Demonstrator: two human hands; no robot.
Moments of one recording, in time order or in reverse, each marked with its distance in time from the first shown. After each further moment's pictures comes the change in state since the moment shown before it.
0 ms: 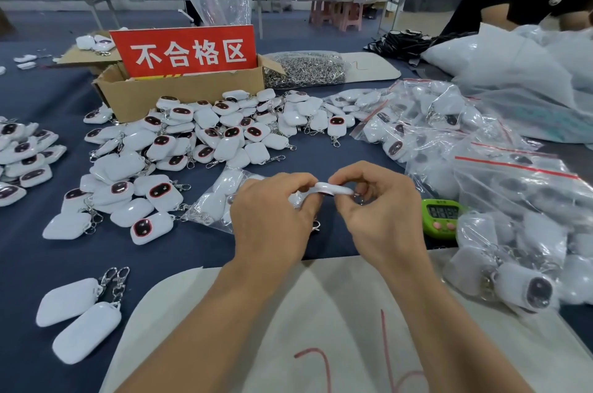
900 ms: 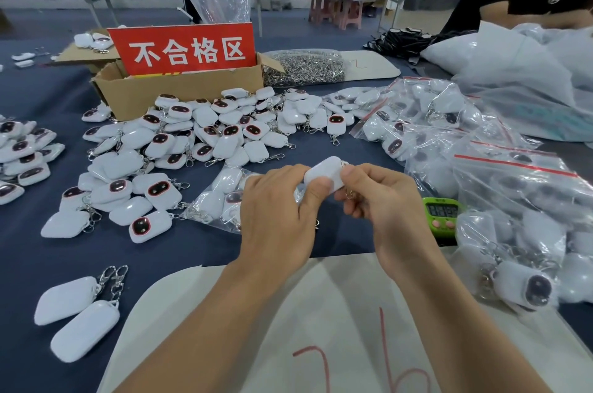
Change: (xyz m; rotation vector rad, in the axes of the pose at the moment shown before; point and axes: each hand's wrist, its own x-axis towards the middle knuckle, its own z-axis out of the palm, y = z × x) left_hand 0.002 0.007 -0.002 -0.092 -0.151 0.031; right_hand 0.008 -0.006 -0.007 0.503 -0.113 0.391
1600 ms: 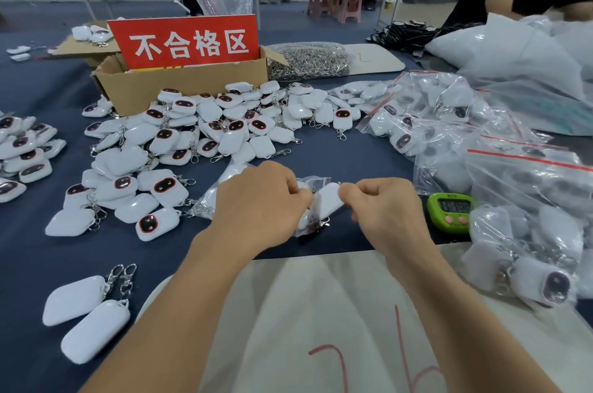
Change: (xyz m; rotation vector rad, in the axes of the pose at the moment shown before) left_hand 0.028 -0.021 -0.033 0.437 -0.343 -0.231; right_hand 0.002 0.018 0.009 -0.614 0.161 0.063
